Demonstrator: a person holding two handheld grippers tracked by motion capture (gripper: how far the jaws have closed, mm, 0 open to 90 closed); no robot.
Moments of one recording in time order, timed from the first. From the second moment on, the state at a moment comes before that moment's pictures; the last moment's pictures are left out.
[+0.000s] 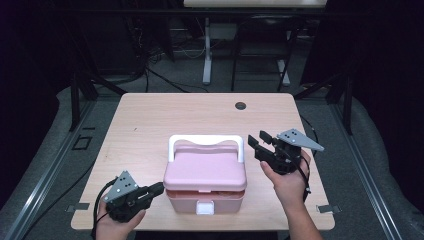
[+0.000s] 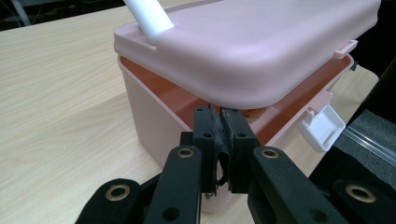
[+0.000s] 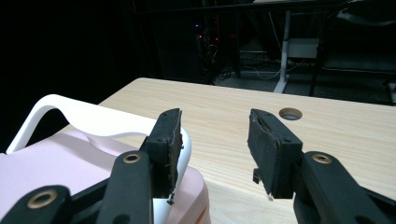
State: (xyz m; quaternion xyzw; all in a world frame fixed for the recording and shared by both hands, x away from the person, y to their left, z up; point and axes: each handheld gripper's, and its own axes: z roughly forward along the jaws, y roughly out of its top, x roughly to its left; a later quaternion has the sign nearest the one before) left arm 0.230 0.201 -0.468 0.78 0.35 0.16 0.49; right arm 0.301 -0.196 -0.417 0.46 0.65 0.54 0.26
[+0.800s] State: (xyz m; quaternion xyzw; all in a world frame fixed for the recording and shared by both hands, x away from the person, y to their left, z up) left arm 0.230 0.203 -0.479 0.79 0.36 0.15 0.47; right arm 0.299 -0.197 -0.415 0.46 0.65 0.55 0.27
